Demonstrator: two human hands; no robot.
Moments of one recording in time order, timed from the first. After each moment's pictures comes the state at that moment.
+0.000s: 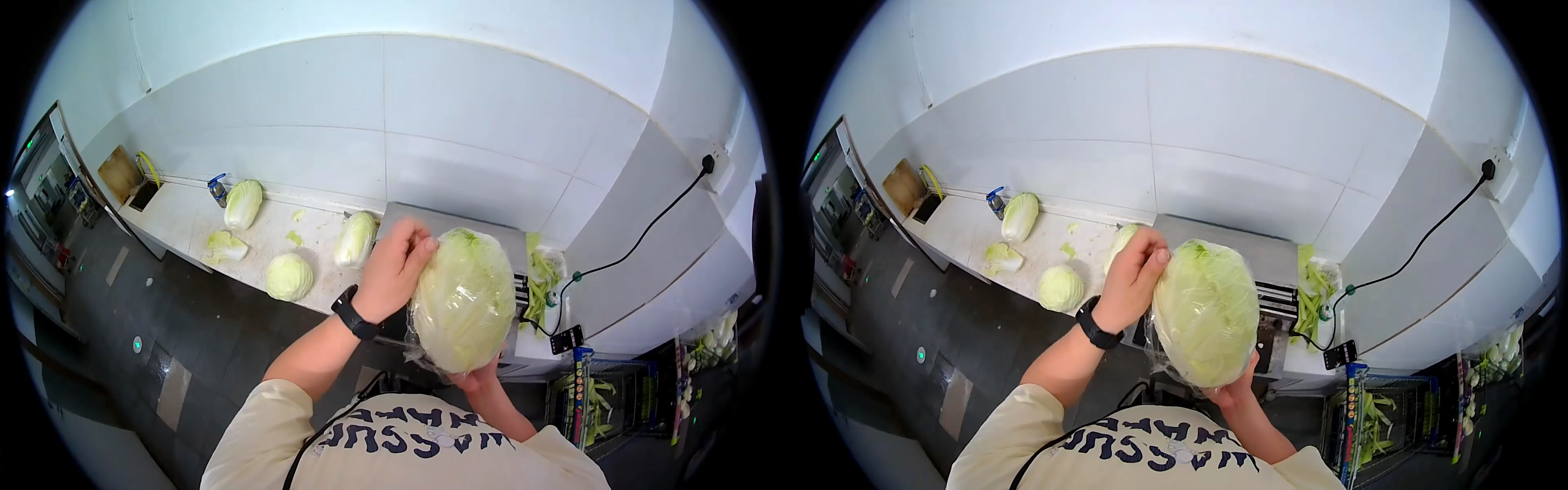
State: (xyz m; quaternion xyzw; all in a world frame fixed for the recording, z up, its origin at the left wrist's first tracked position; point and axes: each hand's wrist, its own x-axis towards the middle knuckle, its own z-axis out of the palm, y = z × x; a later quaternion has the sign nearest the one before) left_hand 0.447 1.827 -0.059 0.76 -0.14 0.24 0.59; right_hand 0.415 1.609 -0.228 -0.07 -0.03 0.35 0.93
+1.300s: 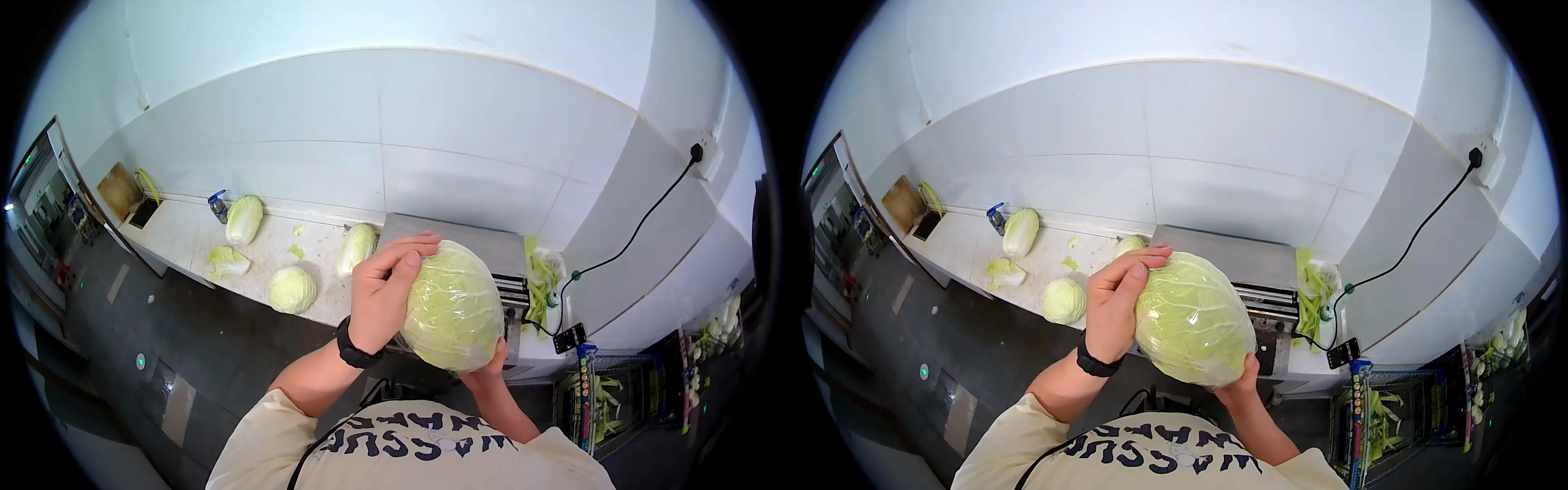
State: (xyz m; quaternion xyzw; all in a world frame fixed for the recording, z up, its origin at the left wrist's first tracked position) left_hand 0.403 1.820 -0.036 0.63 -0.19 0.25 0.71; right_hand 0.402 1.615 -0.219 -0.32 -0.13 0.17 0.92
